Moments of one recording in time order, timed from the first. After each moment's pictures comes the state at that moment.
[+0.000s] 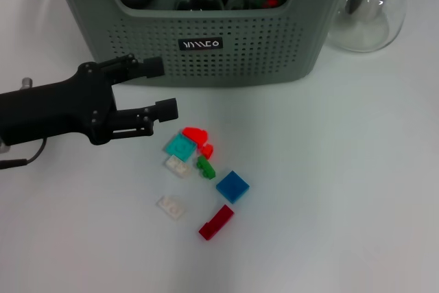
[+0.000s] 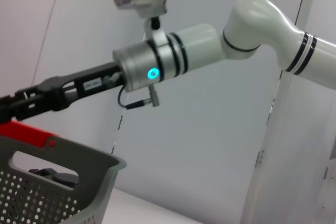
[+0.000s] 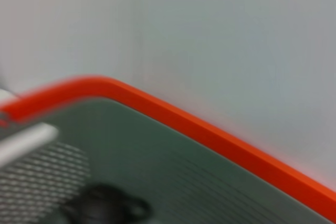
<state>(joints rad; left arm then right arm) -0.50 -2.12 0.26 0.67 2.15 1.99 -1.28 1.03 2.08 -1.12 -0.90 -2.48 -0.87 2.40</state>
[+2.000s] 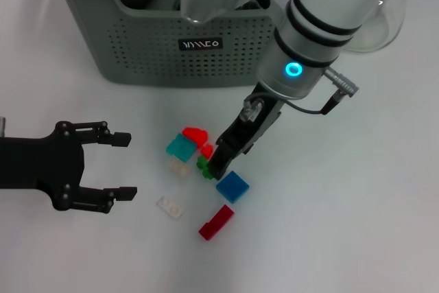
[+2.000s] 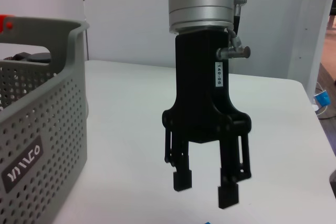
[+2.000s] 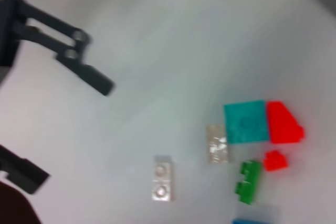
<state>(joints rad) -0.41 -2.08 0.47 0.86 2.32 1.93 -1.06 1.11 2.11 -1.69 -0.85 -2.27 -1.49 2.91</state>
